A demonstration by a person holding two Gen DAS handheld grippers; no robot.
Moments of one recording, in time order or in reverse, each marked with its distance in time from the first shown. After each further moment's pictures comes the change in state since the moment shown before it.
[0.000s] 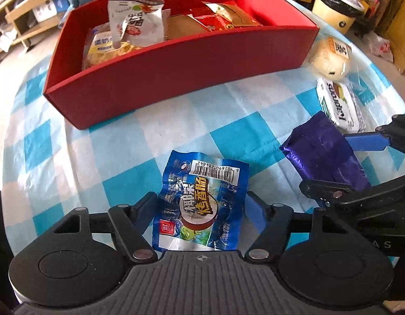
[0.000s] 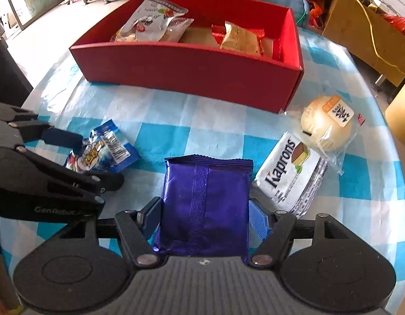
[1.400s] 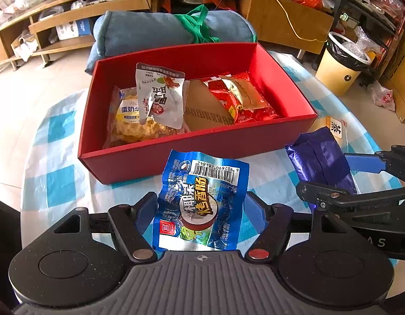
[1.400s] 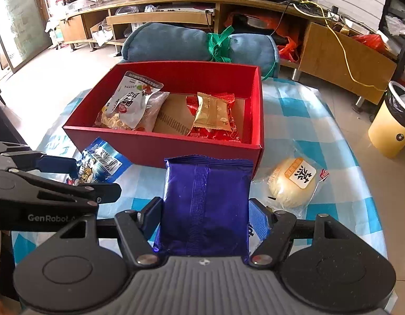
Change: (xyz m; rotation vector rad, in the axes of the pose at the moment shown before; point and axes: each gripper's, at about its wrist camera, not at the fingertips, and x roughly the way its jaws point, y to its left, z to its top) left arm -0.051 0.008 0.037 -0.096 -0.172 0.007; right arm -0.039 -0.021 0.037 0.089 -0.173 -0.027
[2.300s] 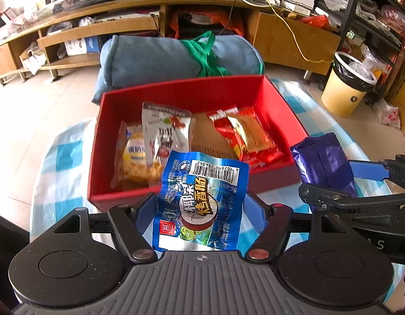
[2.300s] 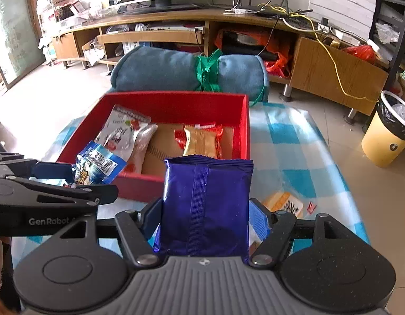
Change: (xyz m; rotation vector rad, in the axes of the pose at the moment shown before) left arm -0.008 0.001 0.037 -0.021 -0.078 0.033; right arm -0.005 -0.011 0.038 0.034 -0.075 -0.021
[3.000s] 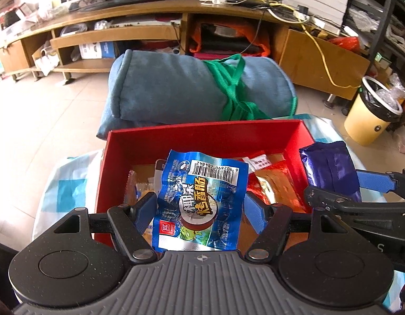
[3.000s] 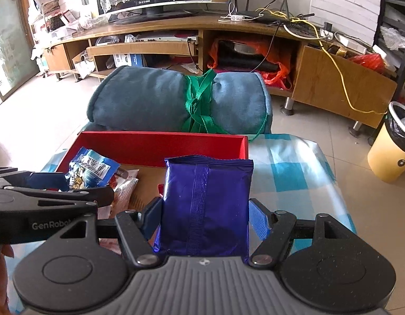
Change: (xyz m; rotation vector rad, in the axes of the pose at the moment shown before) left arm 0.044 0.020 0.065 -0.078 -0.015 0.064; right arm 0.061 -0.014 0.067 0.017 -0.006 0.003
